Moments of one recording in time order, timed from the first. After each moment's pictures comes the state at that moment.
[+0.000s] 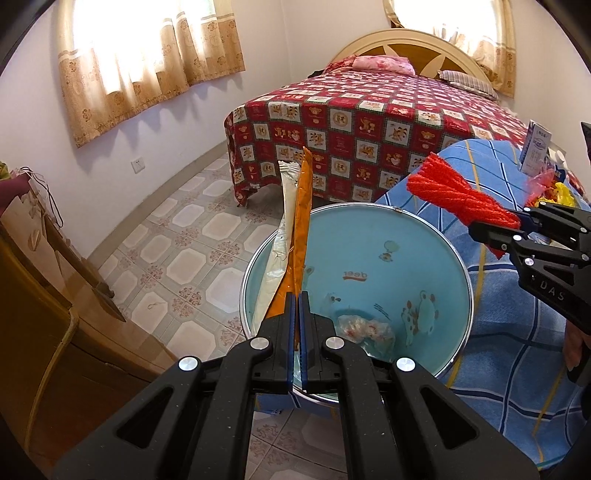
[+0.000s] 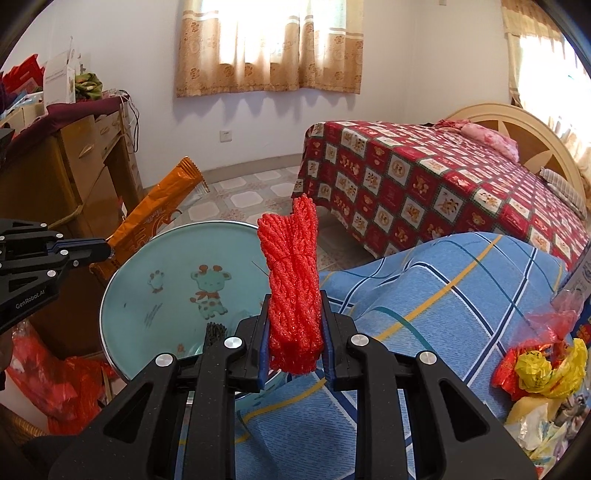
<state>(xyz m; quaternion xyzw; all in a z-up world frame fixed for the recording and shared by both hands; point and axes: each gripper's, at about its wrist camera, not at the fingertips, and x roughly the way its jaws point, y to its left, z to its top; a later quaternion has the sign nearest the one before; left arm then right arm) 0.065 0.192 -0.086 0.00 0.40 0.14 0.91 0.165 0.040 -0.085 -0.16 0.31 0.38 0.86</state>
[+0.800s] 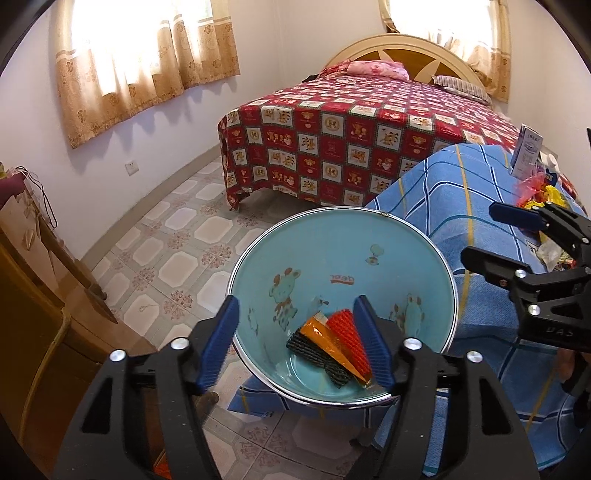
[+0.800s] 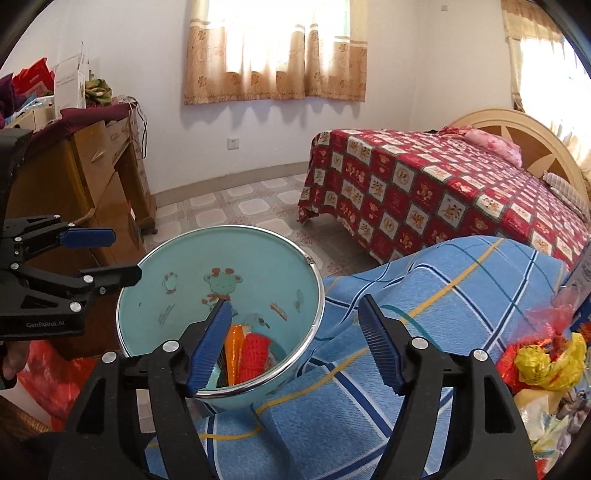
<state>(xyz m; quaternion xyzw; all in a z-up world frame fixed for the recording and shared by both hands) 0.063 0.183 -0.085 -0.01 0.39 0.13 0.91 0.149 0.030 -0.078 -0.15 0.30 0.39 0.86</state>
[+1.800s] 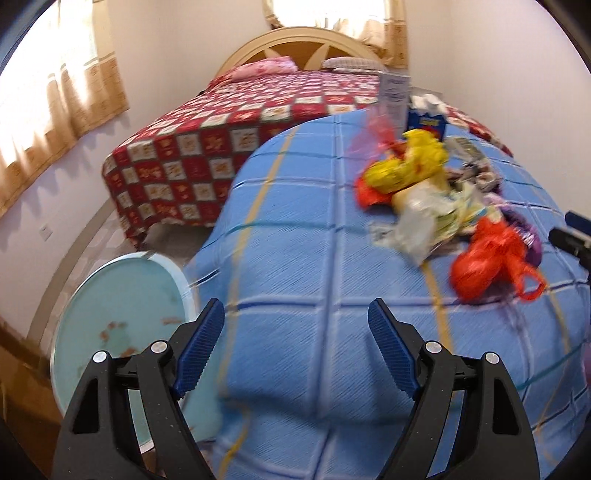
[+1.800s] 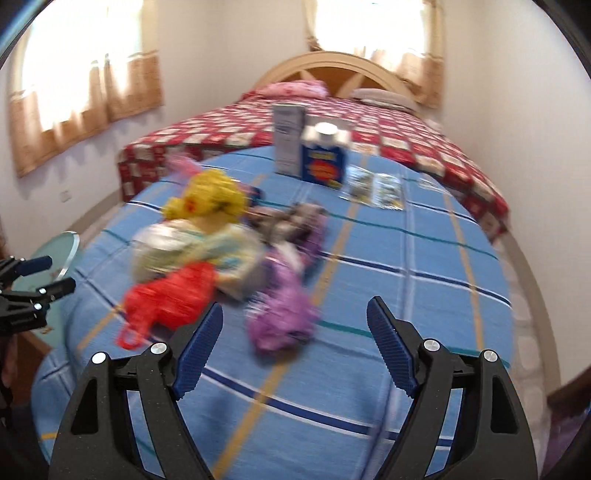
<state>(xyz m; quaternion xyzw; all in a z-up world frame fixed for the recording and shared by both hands) 0.128 -0.016 -0.108 0.07 0.38 -0.05 0.92 0.116 -0.276 -0.083 -0.02 0.35 0.05 0.94</state>
